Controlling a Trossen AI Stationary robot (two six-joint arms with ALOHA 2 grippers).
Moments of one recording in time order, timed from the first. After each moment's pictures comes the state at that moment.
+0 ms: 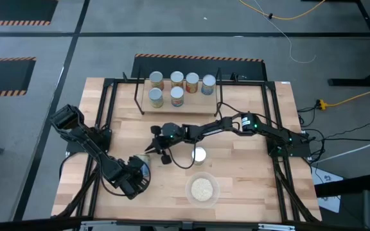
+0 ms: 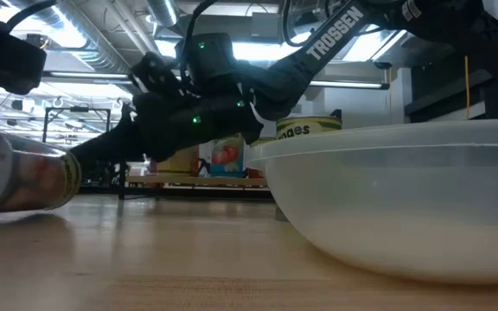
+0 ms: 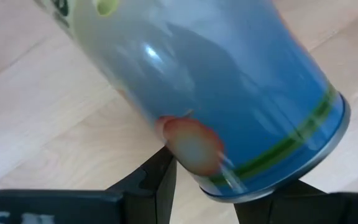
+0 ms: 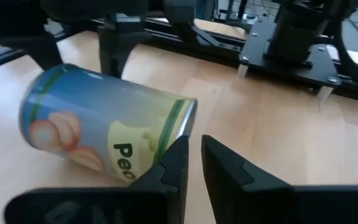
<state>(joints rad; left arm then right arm) -0.77 1.62 0.89 -0.75 -0.27 -1.77 0.02 2.46 1.67 0.46 -0.37 -0.19</state>
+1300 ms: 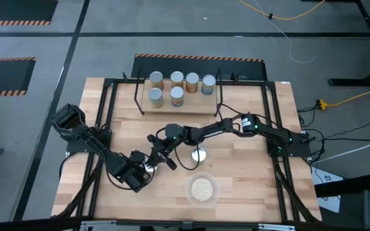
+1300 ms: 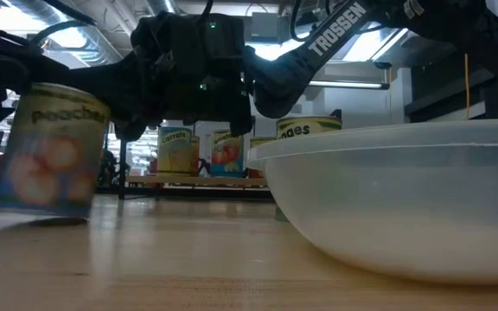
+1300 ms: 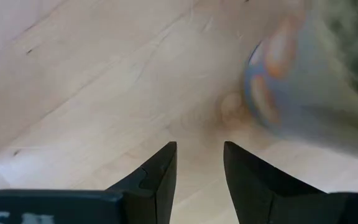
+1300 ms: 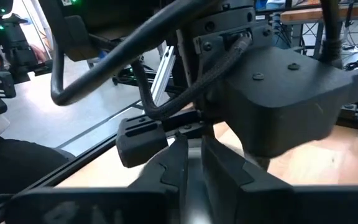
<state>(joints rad) -0.69 1.62 0.89 -0.81 -0.22 -1.70 0.03 2.46 1.67 0.67 -0.71 0.08</state>
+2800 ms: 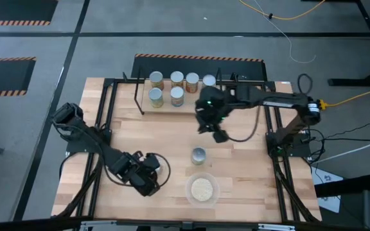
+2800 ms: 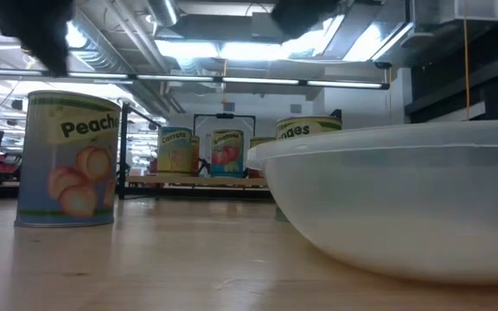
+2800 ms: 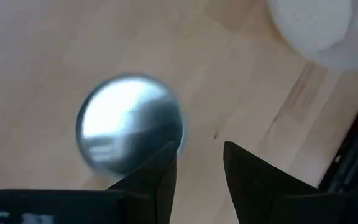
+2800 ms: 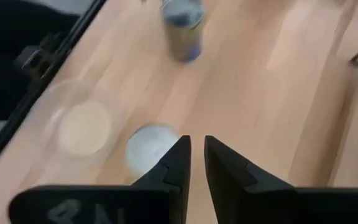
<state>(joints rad) -0.64 1.60 1.24 -0.86 -0.33 -1.22 -0.10 1.67 1.67 -1.00 -0.38 -0.40</state>
